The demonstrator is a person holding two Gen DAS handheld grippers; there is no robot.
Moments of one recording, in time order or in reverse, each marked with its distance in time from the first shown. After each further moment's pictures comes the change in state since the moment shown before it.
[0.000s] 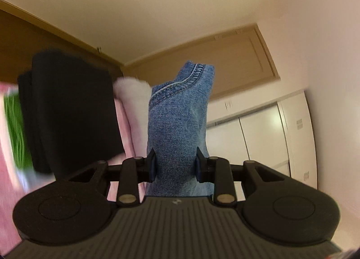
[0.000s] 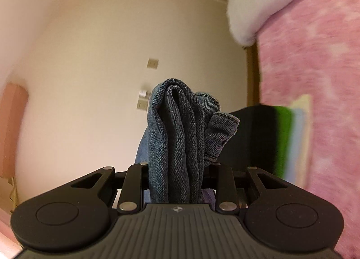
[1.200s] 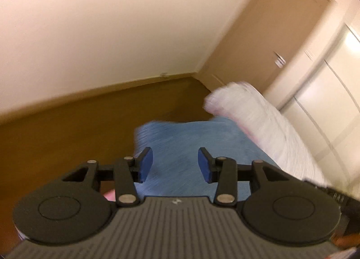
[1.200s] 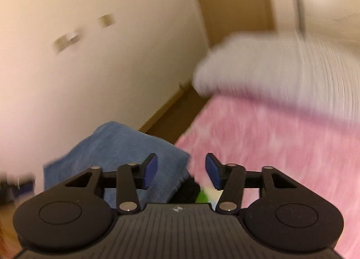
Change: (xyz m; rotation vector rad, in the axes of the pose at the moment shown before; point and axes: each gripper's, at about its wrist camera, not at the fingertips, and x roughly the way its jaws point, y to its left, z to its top) left arm 0.118 0.036 0.128 0.588 0.101 0.525; right arm 0.187 0.037 0.017 -0.816 -0.051 -0.705
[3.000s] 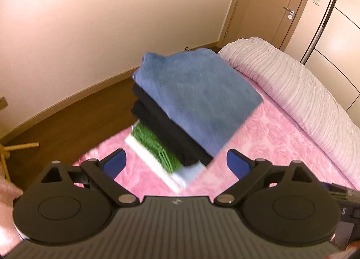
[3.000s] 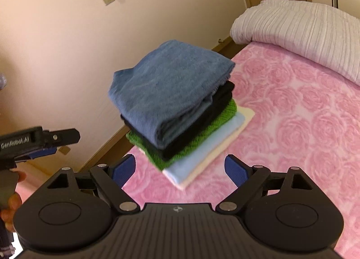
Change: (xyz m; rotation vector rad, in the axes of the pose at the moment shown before) left arm -0.189 -0.135 -0.146 0.120 0.116 0.262; right arm -0.122 -0.017 -0.116 -0.027 0.242 0.232
